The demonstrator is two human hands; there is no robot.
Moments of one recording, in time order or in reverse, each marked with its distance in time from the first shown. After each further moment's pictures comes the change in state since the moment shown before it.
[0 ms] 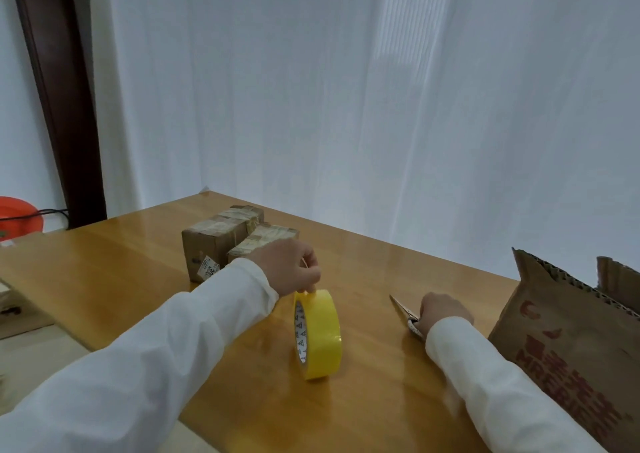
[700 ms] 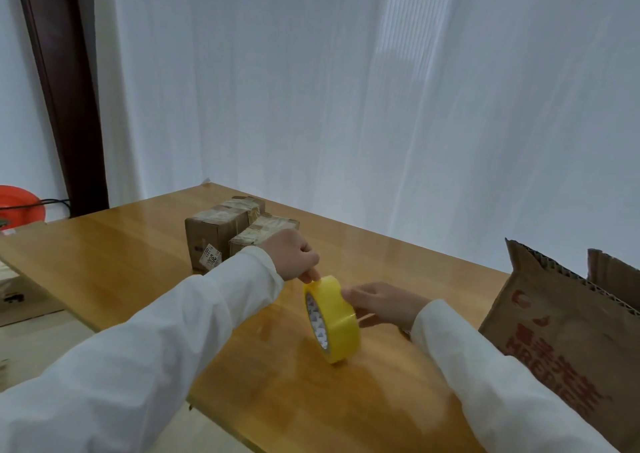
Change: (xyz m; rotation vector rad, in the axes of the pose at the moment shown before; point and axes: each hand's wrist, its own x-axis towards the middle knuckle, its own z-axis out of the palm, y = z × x) left_hand 0.001 0.003 0.007 -0.218 -0.035 -0.142; right_hand -0.071 -0.050 -0.034 0.810 -0.511 -0.573
